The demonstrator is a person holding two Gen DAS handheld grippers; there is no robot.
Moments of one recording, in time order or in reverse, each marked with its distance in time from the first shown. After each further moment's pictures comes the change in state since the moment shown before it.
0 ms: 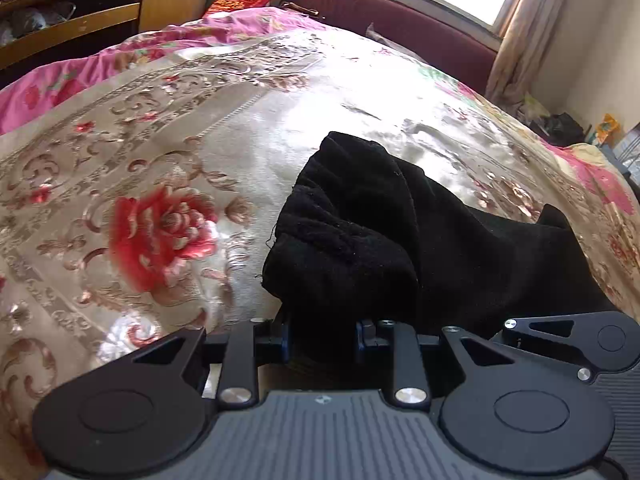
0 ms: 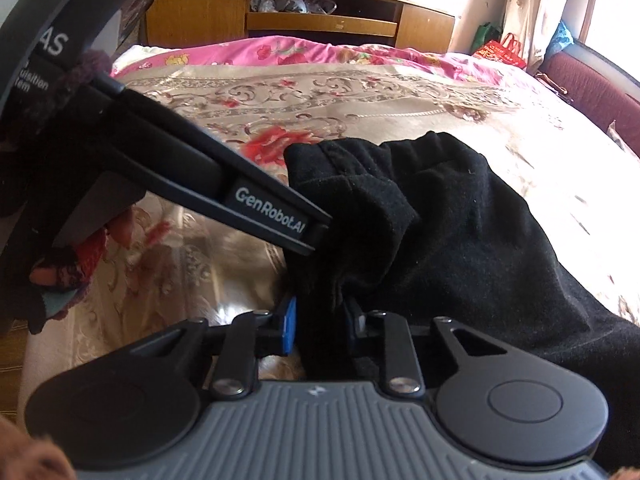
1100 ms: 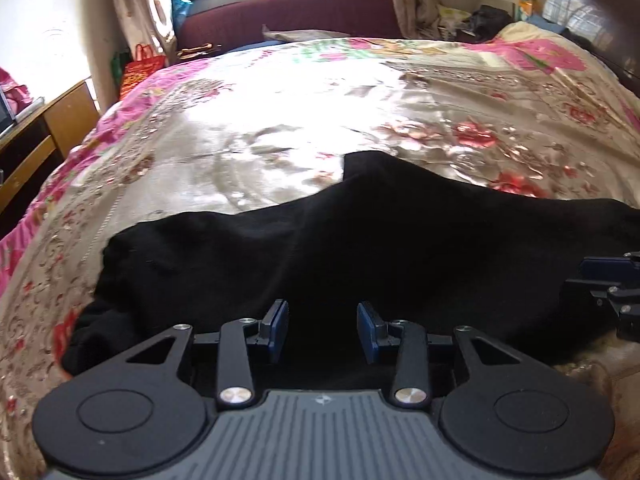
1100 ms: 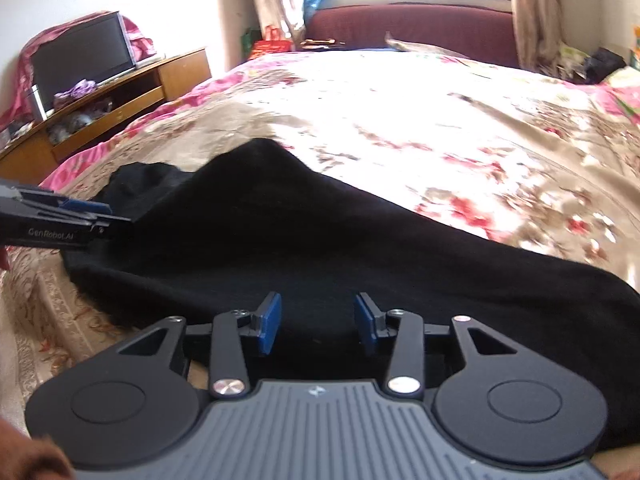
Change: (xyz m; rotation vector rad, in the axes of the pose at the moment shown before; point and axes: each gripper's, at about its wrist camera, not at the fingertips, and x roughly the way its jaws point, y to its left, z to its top) left arm -0.007 -0.219 -0.027 0.489 0.025 0.068; right arm -0.203 -0.150 -0.201 0.693 -0.124 -0.372
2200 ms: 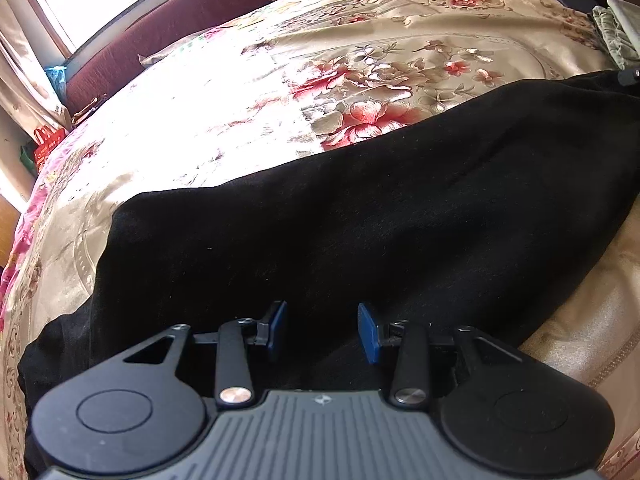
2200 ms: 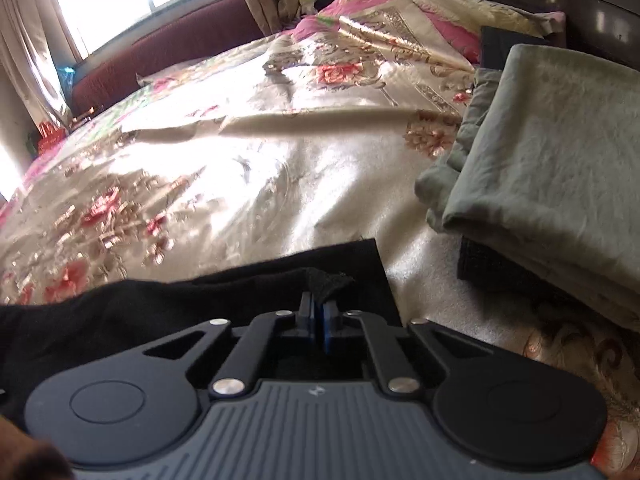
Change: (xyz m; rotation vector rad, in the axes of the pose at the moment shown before) left arm 0.057 -0.153 0.019 0.403 0.090 -0.040; right arm -0.086 -0.302 -0.025 0.494 -0.077 -0.346
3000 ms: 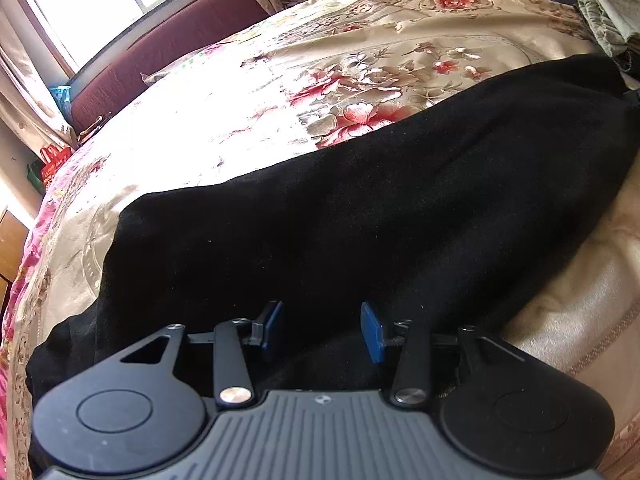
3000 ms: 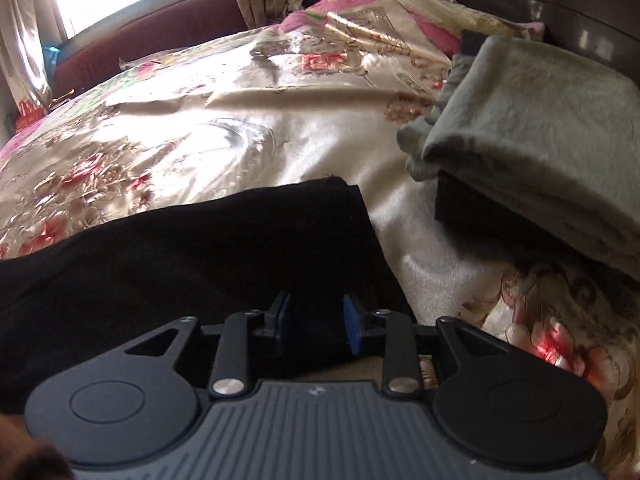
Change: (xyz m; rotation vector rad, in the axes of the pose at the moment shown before) left arm -0.011 -0.011 -0.018 0.040 -0.045 0.030; right arm -0.006 0.014 -0.048 -0.028 0.026 -0.141
